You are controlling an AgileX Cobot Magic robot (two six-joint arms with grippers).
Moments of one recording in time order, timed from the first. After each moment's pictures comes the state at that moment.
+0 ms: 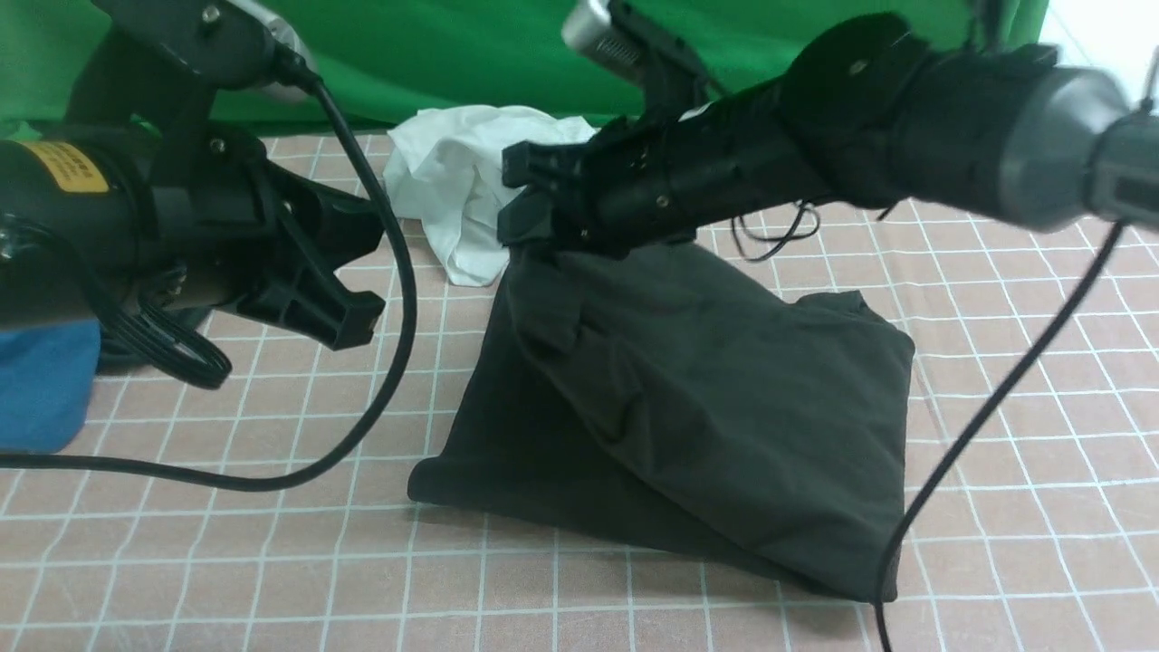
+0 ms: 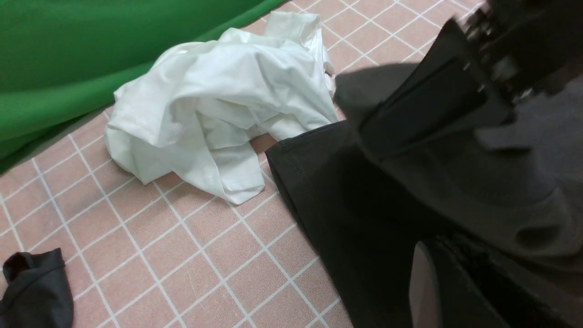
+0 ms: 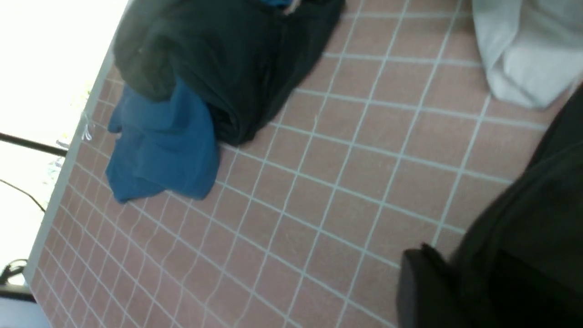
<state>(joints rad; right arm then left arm) 0.53 1.97 -1.54 0.98 0.58 -0.28 -0.31 1.09 -0.93 -0.27 0.54 0.54</state>
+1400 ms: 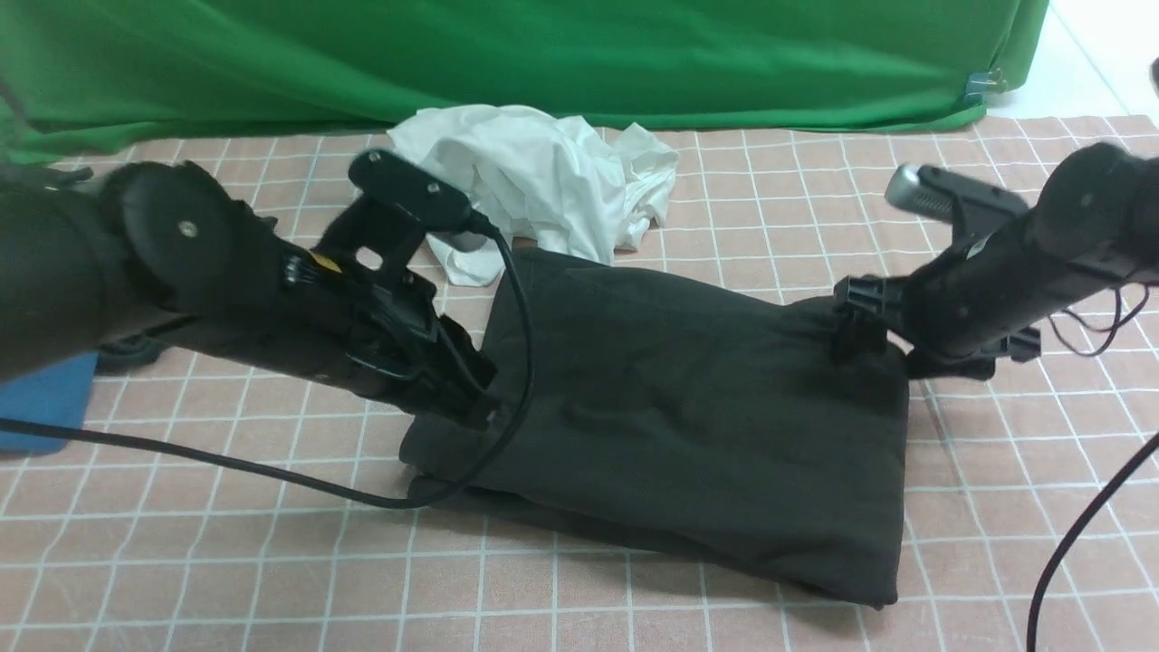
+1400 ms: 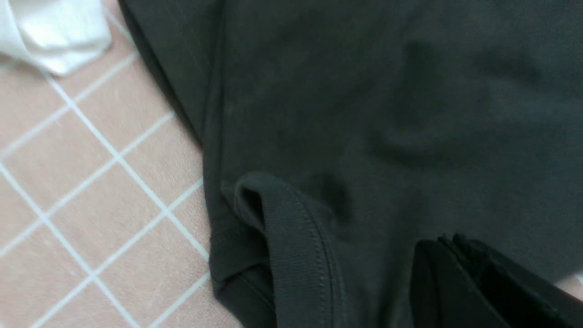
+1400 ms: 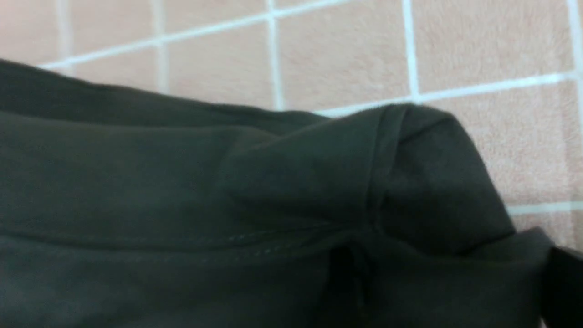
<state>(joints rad) 0.14 1.91 -1.14 0.39 0.52 0.07 -0.31 1.46 -0.93 -0.51 0.56 0.74</state>
